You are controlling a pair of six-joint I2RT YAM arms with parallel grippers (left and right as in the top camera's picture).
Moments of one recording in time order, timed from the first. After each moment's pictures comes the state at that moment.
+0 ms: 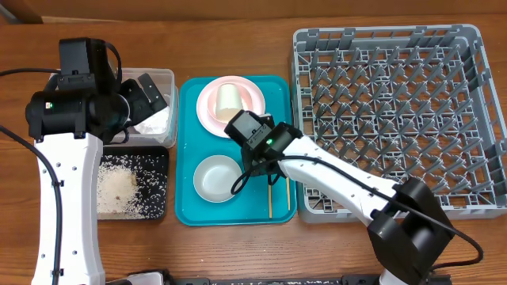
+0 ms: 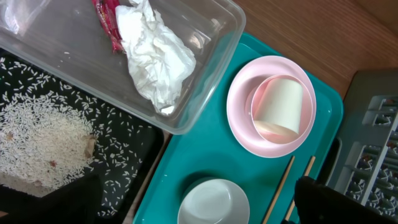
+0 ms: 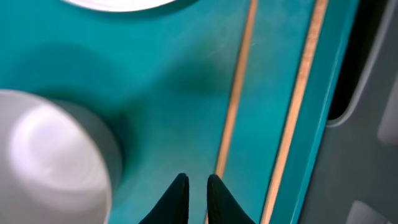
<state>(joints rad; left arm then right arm) 0.08 1.47 1.62 -1.23 0.06 -0.49 0.82 1.87 1.39 -0.86 0.15 0.66</state>
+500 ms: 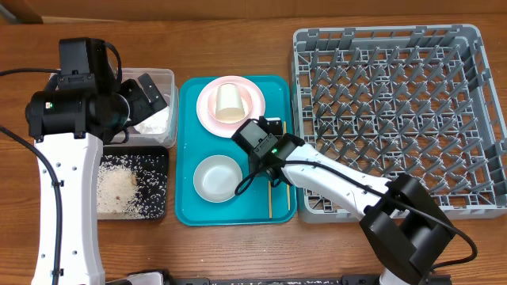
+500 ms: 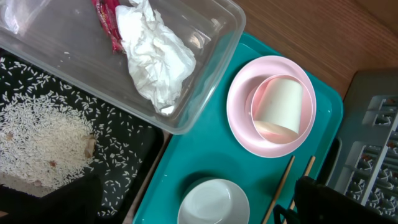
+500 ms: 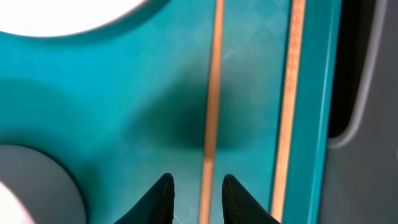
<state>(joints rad) 0.08 1.47 1.62 -1.23 0.06 -0.49 0.81 1.87 1.25 -0.67 0.21 0.73</state>
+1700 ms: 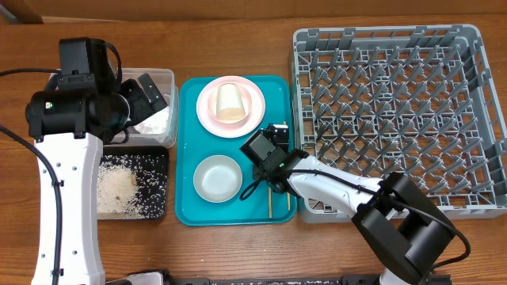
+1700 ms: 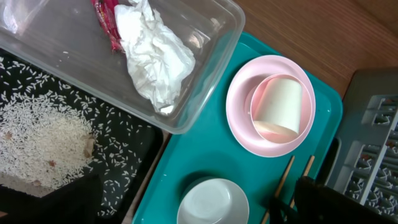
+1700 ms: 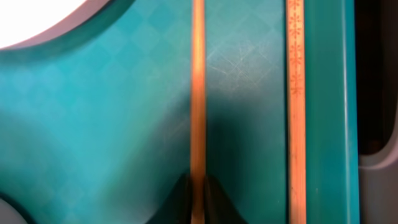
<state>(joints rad) 0.08 1.47 1.62 -1.23 0.06 -0.49 0.81 1.87 1.06 -0.39 0.25 0.81</state>
